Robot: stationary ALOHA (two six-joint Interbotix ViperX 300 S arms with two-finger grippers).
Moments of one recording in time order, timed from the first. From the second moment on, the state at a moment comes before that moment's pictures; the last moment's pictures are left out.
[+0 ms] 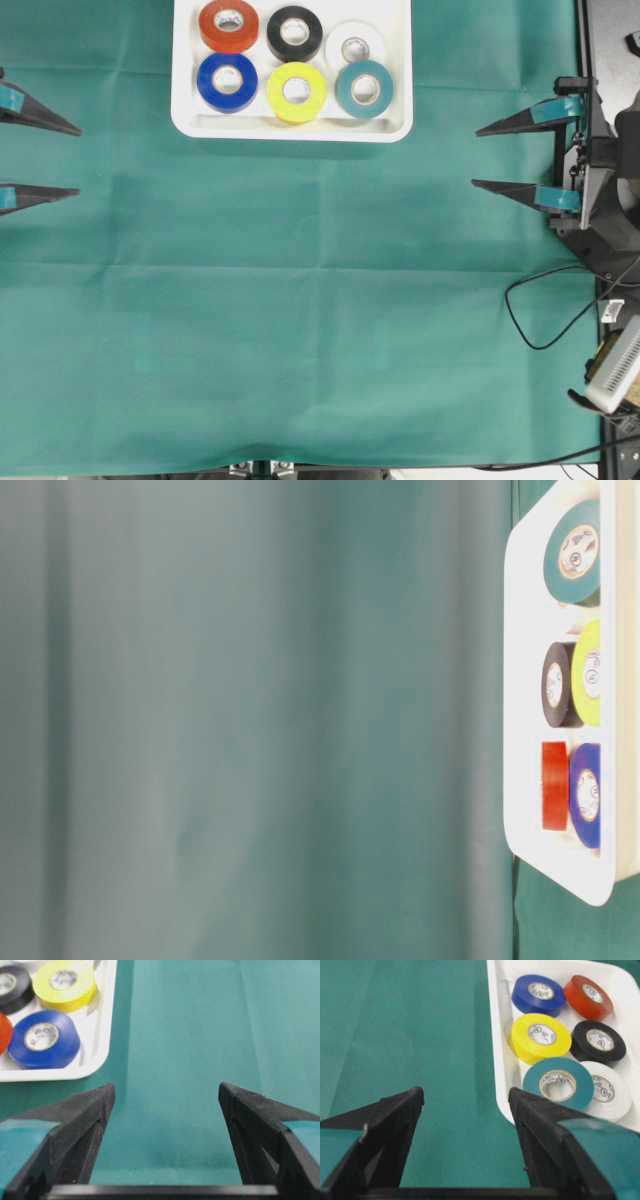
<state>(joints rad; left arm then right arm) 0.03 -0.83 1.30 -0.03 -0.08 0.11 -0.08 -1.13 1.43 -0.62 0.01 0.59</state>
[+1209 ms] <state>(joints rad) 0.05 -1.22 1.51 -0.03 -0.06 0.10 -0.08 -1.14 1.47 -0.62 0.01 0.59</state>
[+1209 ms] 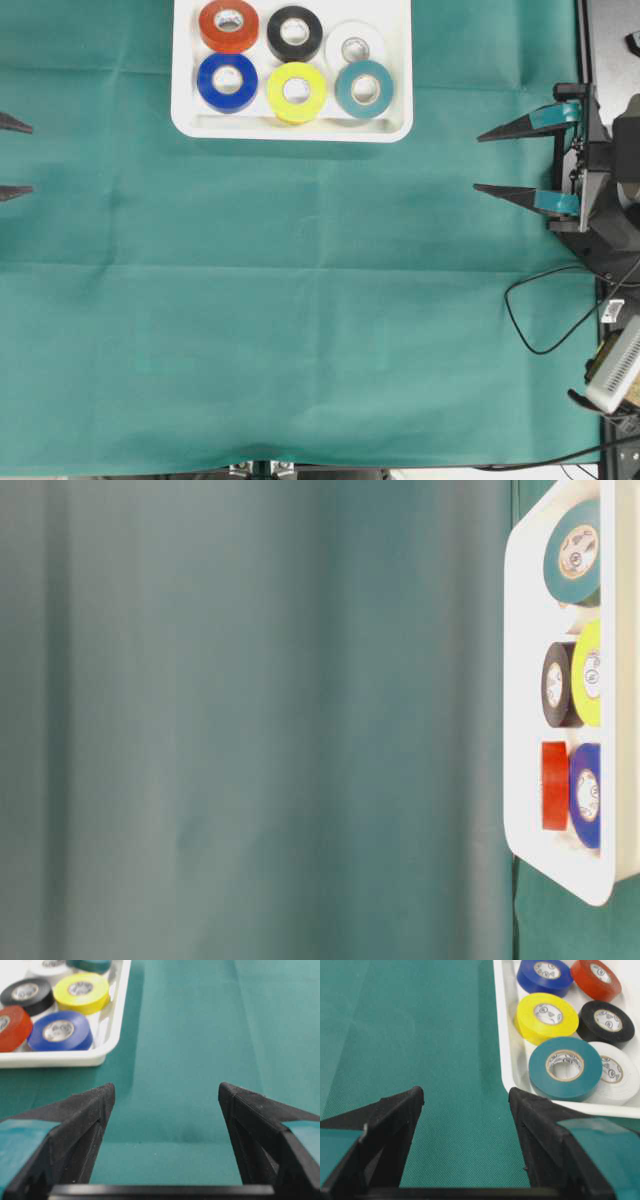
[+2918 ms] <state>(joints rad) 0.05 -1.31 1.55 -0.03 -0.05 0.10 -0.08 -1.16 1.49 -0.62 0.01 0.59</state>
